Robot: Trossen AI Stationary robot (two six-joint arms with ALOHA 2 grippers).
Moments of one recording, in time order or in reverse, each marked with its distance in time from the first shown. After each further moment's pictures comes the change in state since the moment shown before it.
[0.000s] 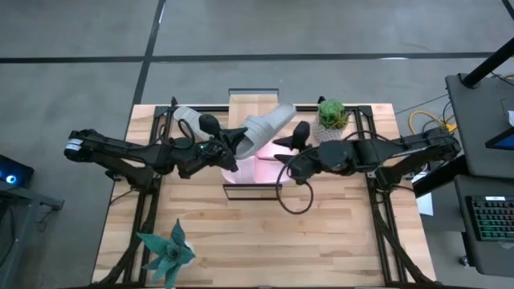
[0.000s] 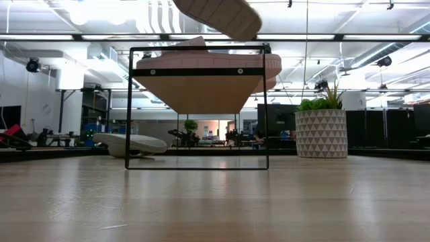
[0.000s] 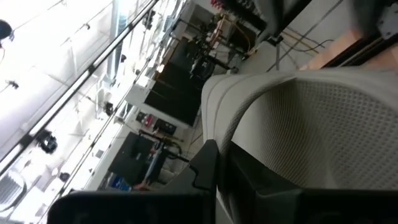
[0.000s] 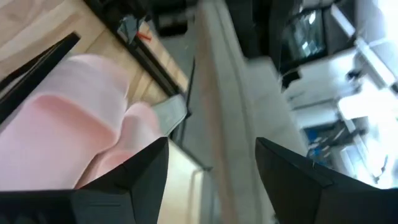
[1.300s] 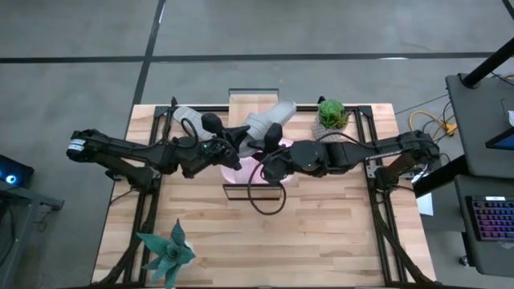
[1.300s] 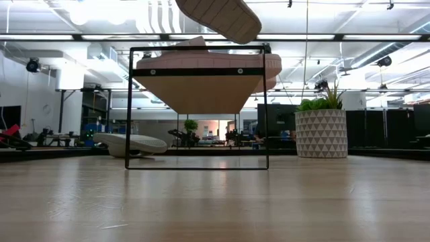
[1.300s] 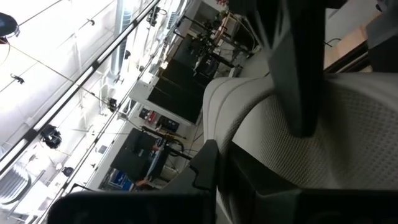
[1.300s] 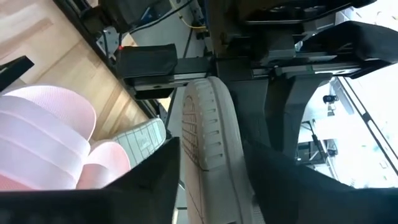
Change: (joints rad) left arm 0.009 0.032 0.008 0.044 -0.003 0.004; right arm -0.049 0.229 0.156 0.154 -0.047 -0.148
